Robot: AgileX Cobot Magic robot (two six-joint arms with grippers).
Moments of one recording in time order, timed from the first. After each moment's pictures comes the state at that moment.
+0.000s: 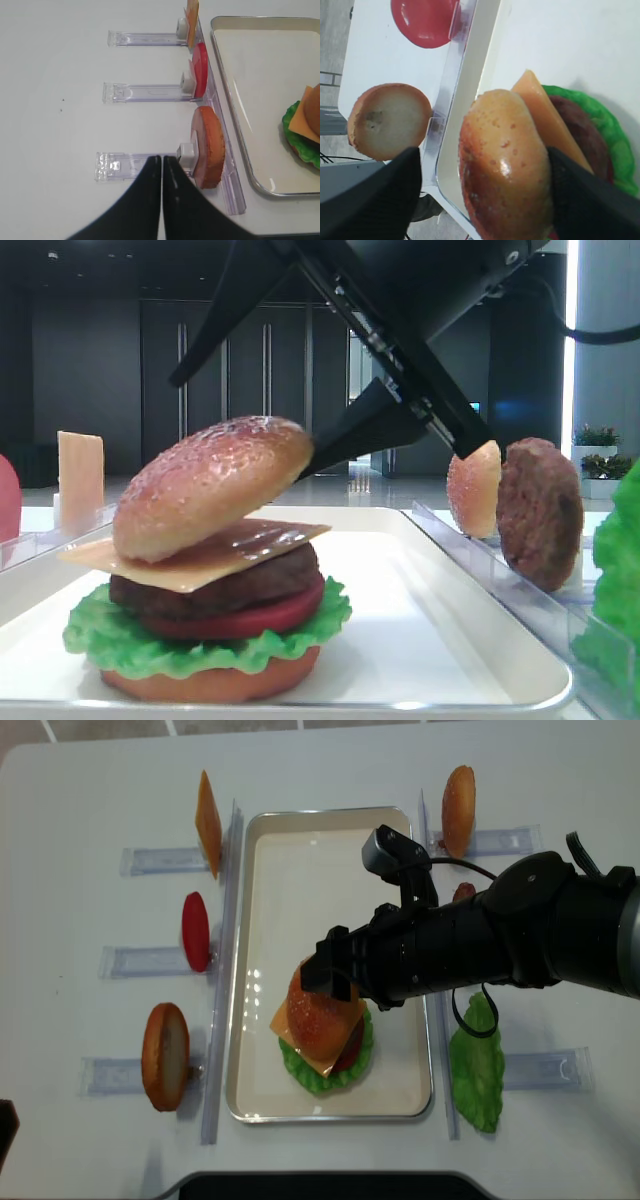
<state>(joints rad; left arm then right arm) 0.06 -0.02 -0.47 -0.09 1.11 0.04 0.69 1.65 -0.82 1.54 0.48 -0.84</state>
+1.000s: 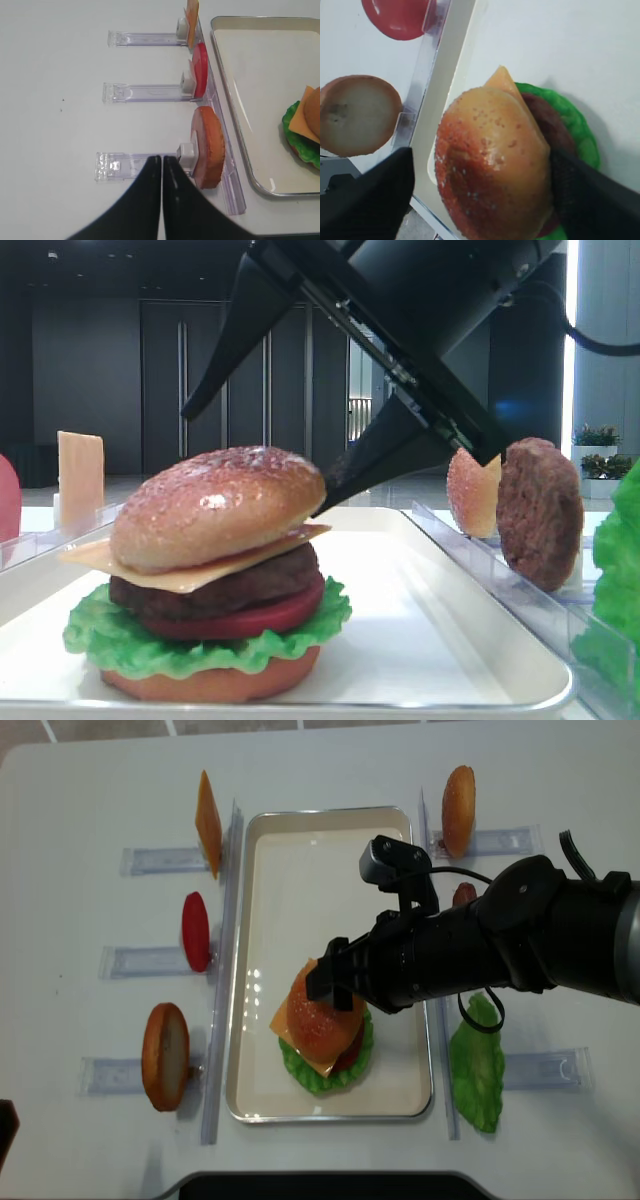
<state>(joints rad) 0.06 -0.02 -0.47 -0.09 1.11 0.04 0.71 1.65 -0.82 1.38 0.42 -0.75</state>
